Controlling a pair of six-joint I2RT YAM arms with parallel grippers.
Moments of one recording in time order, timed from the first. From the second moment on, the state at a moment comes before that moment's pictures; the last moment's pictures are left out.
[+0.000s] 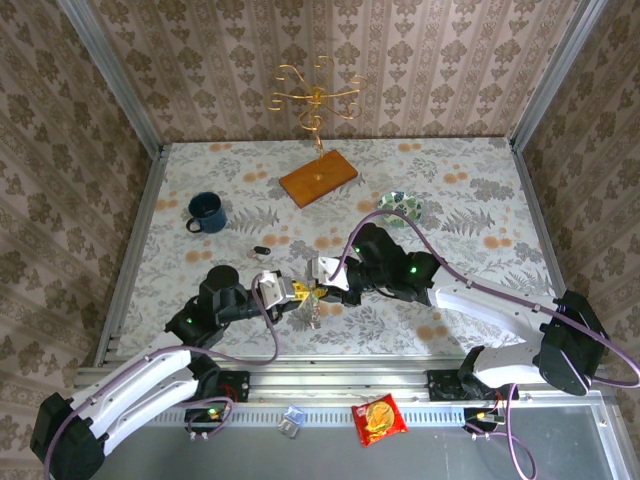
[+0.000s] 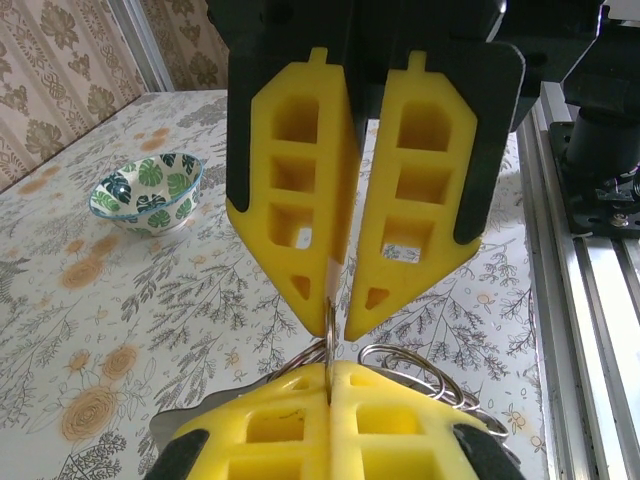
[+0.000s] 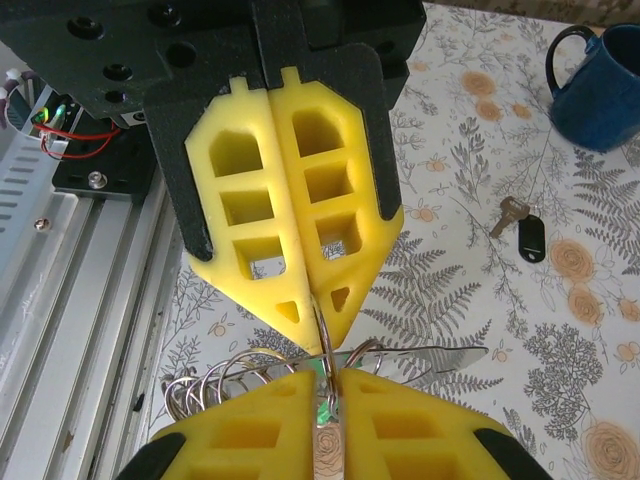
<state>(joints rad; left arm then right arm) -0.73 0.67 0.32 0.06 0.57 0.31 0.87 1.31 0.94 -0.30 -0.45 -0.55</state>
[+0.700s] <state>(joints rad) -0.74 0.67 0.32 0.07 0.55 0.31 0.87 1.32 0.95 -0.30 -0.45 -0.55</state>
